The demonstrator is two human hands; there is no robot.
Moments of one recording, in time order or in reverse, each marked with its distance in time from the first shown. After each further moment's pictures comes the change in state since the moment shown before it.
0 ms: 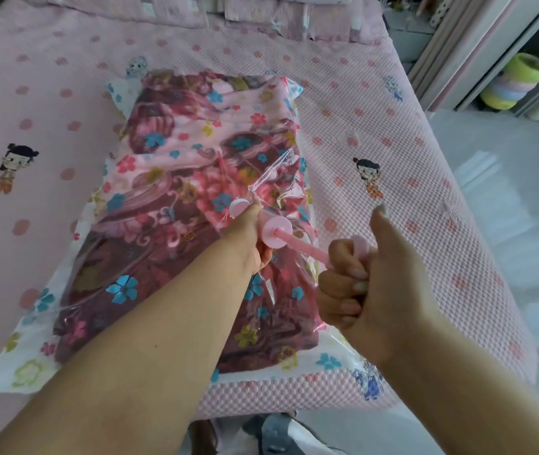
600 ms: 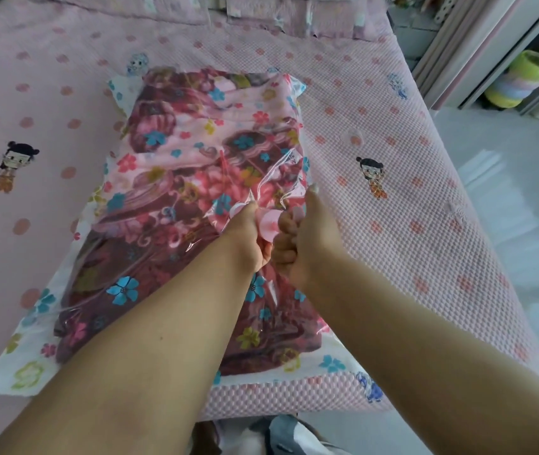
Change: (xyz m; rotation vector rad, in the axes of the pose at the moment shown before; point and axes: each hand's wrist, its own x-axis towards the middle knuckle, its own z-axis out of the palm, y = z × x) left_hand 0.016 0.001 0.000 -0.107 -0.055 -0.028; right_hand 0.065 -0.001 0.041 -0.109 0.145 -0.016
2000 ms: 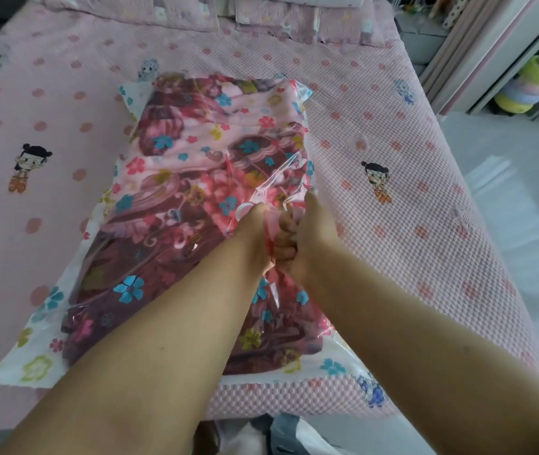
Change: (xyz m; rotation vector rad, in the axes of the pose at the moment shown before) left_hand -0.022 -0.001 0.010 0.051 -0.112 0.133; right_hand 0.005 -0.005 -0.004 0.003 -0.065 -0.004
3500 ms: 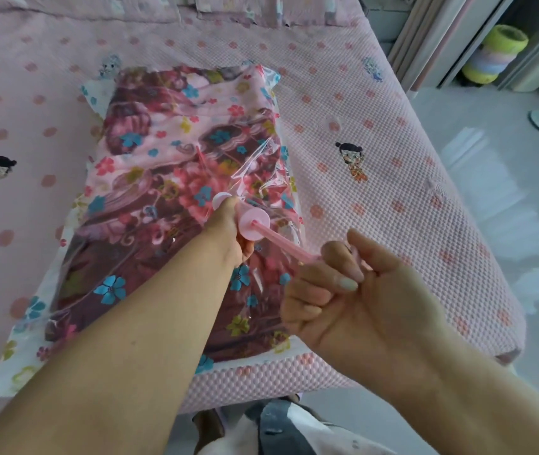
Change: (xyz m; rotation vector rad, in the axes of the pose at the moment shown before) left_hand 0.003 -0.008 -0.010 0.124 0.156 -0.094; right_hand -0.087 0.036 -0.064 0.623 -0.461 0.125
